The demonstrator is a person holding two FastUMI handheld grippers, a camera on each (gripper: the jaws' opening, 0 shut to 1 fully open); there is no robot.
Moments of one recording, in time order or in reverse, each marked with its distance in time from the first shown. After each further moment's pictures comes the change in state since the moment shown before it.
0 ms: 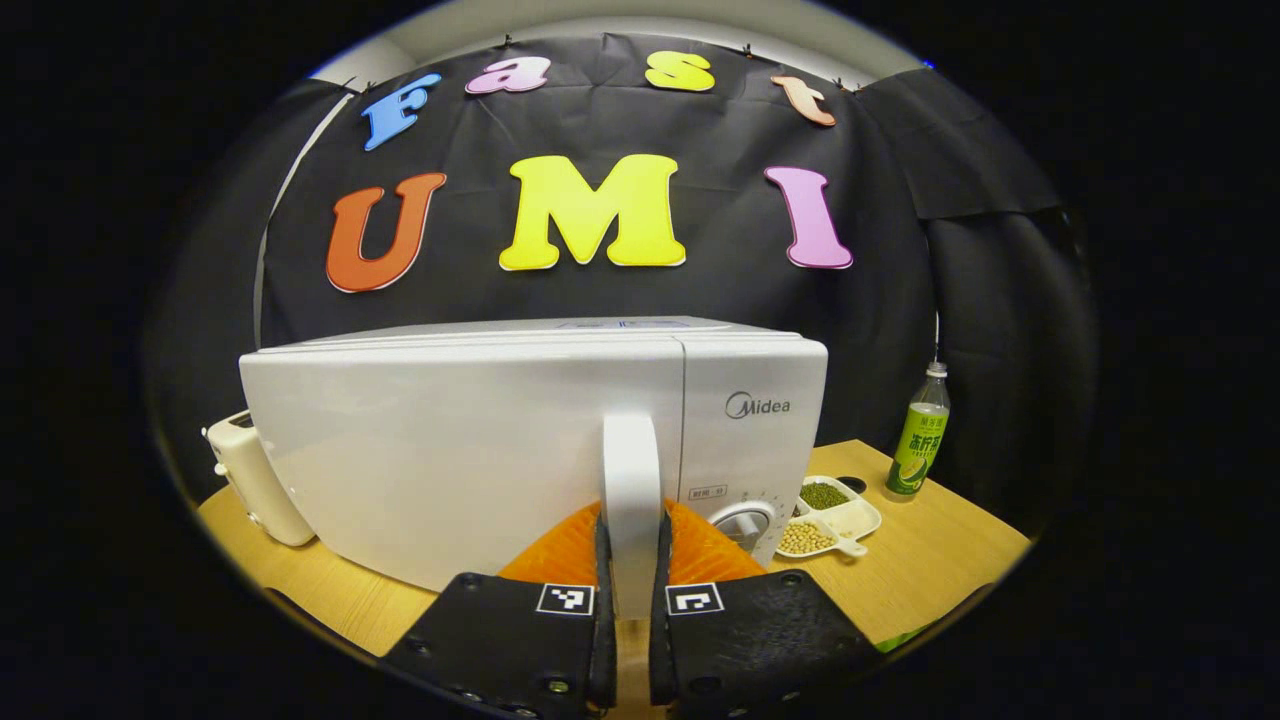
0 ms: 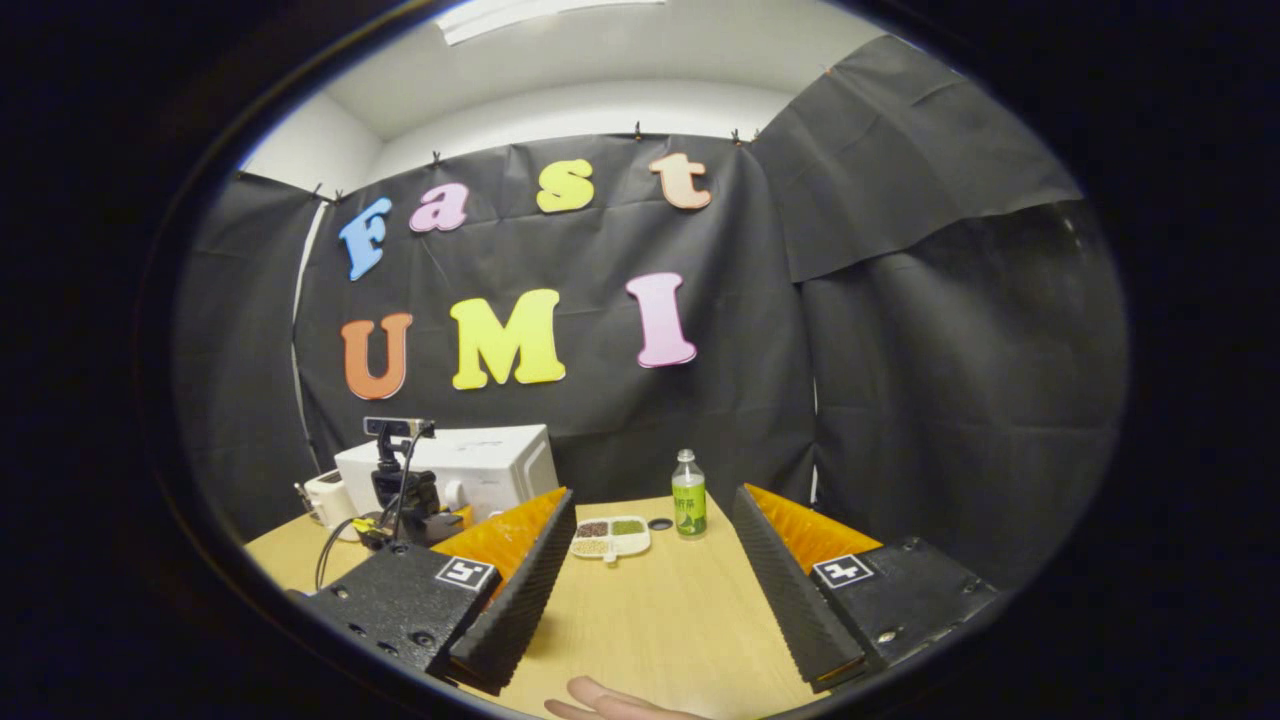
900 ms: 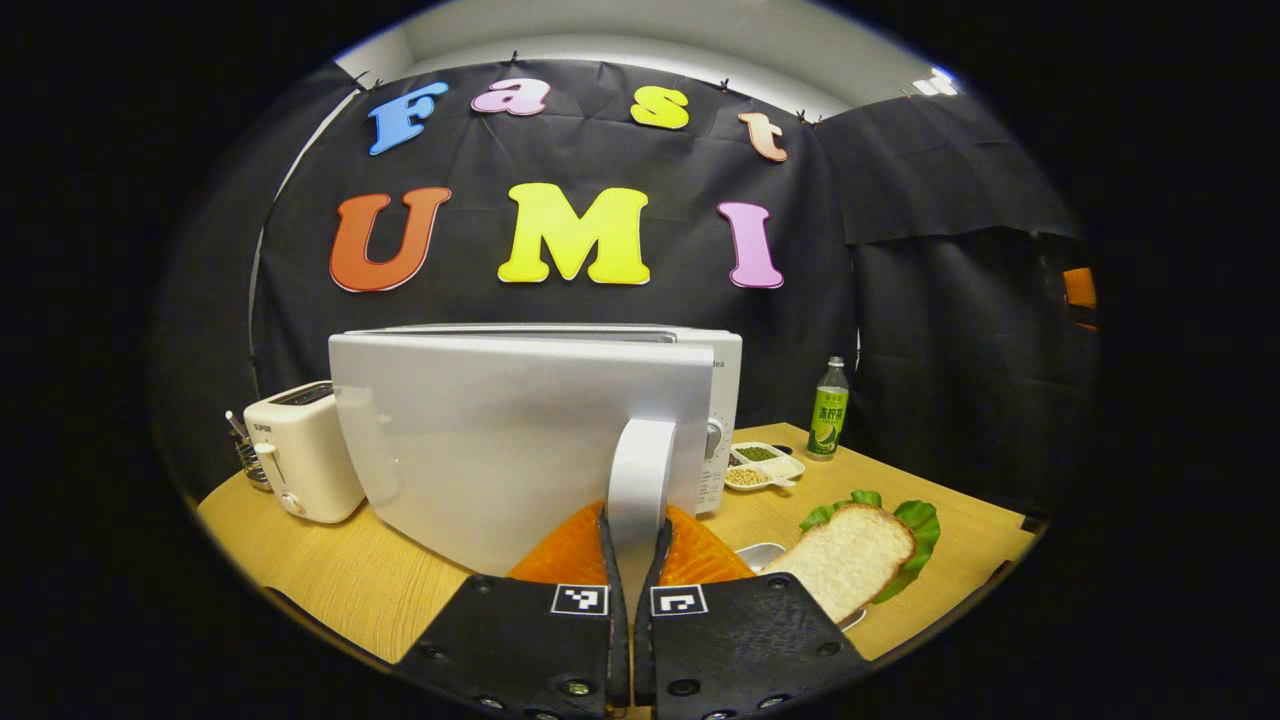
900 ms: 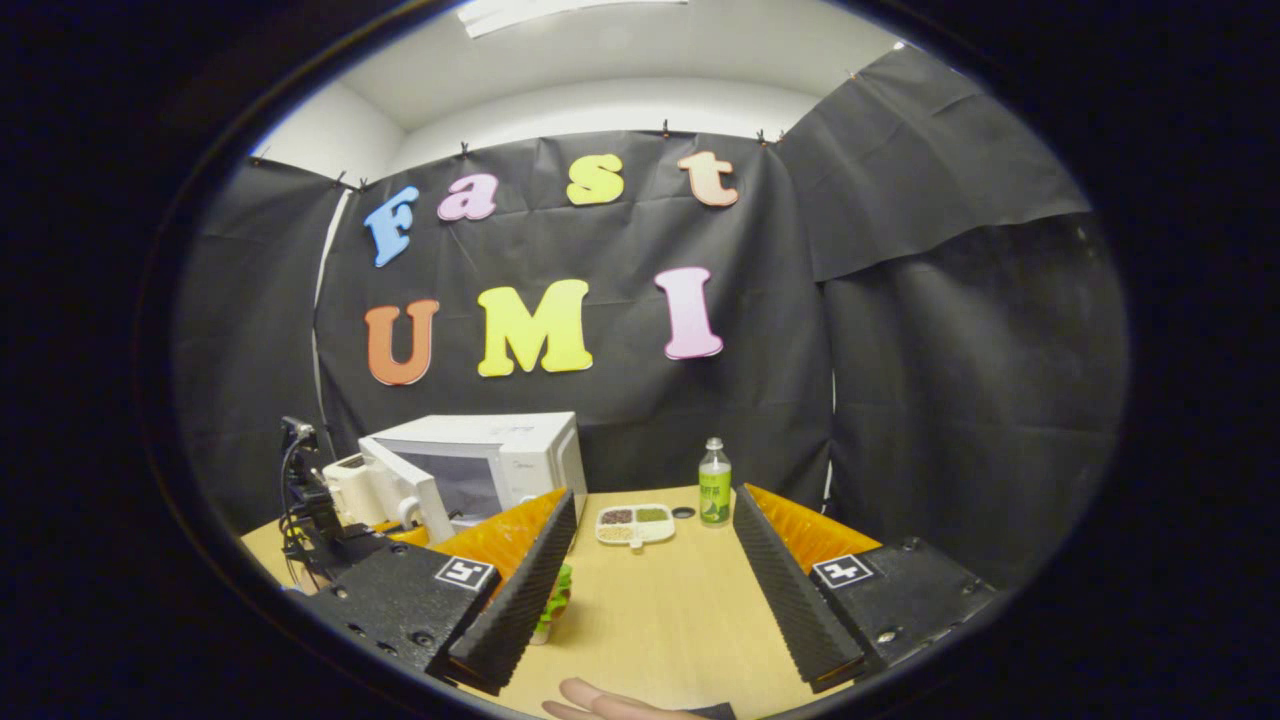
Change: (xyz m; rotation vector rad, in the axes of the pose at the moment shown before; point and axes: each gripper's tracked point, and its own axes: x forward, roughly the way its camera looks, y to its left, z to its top) left arm -0.153 0.046 -0.027 0.005 -0.035 -0.179; right arm -0.022 0.054 -0.017 -0.016 0.023 0.064
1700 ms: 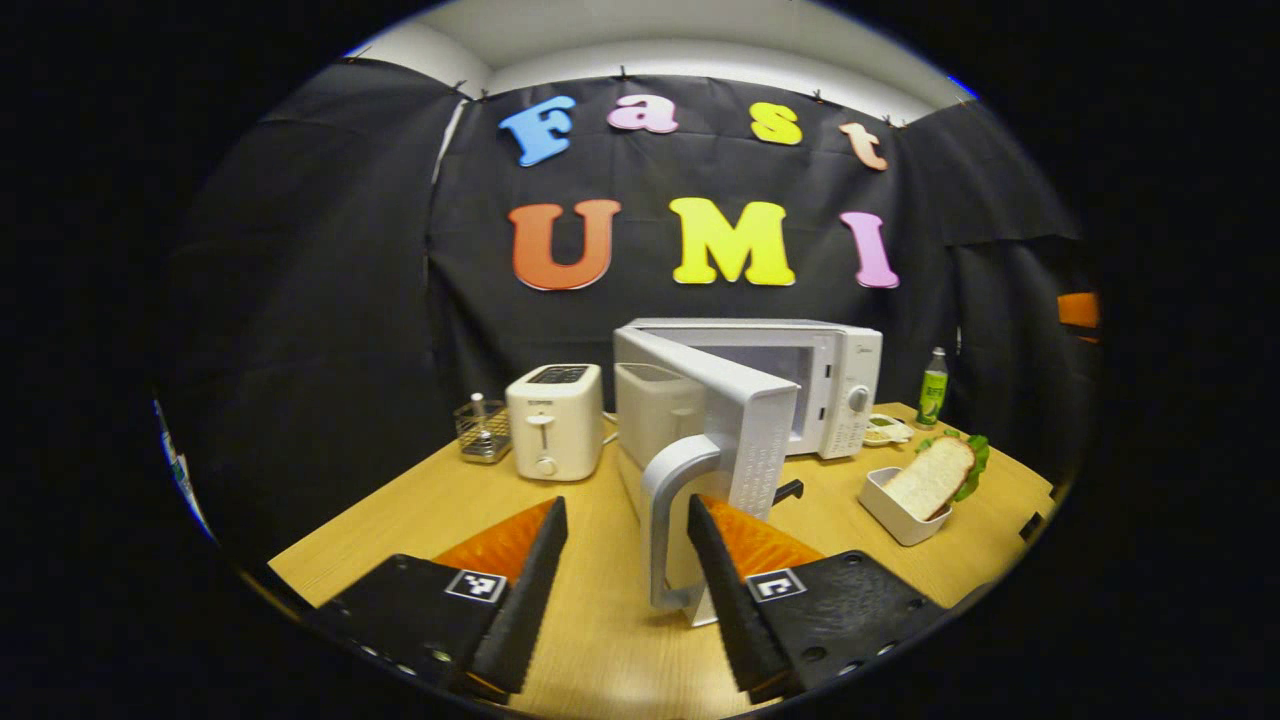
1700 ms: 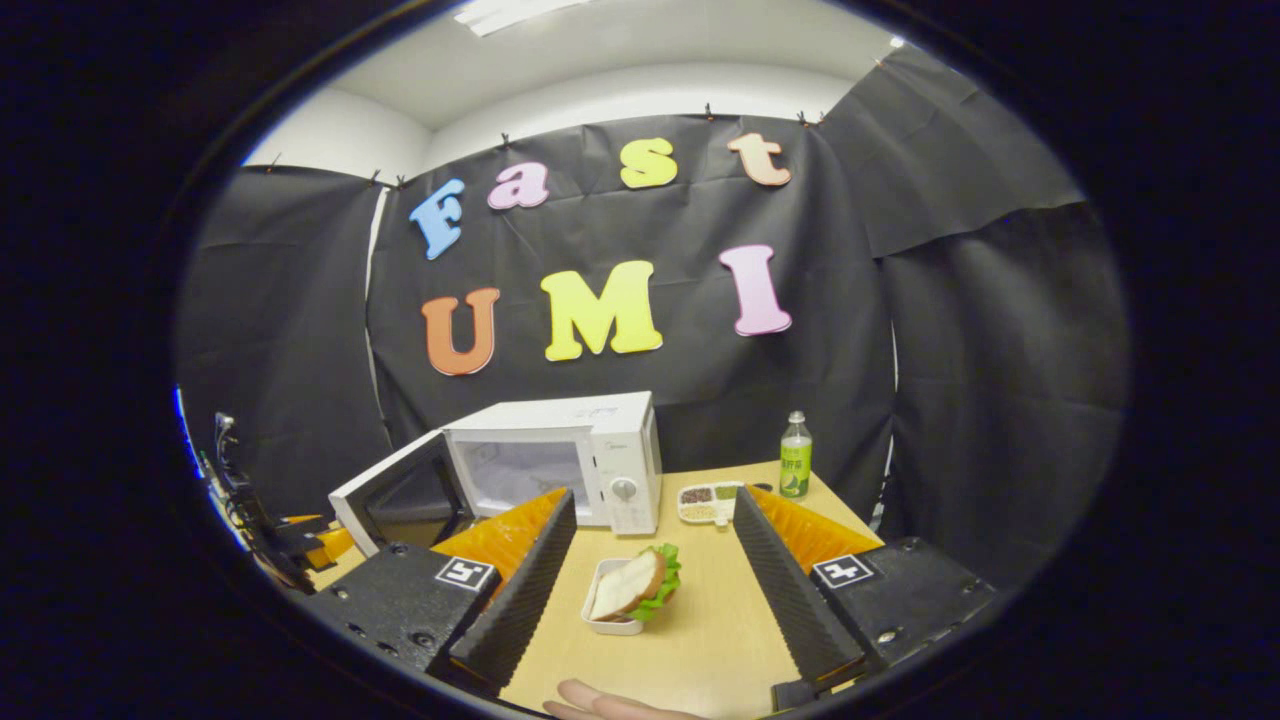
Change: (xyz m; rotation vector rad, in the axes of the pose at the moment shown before) left arm -0.212 0.176 -0.008 -0.047 0.045 0.436; right arm -0.009 0.093 -0.023 0.009 0.069 0.142
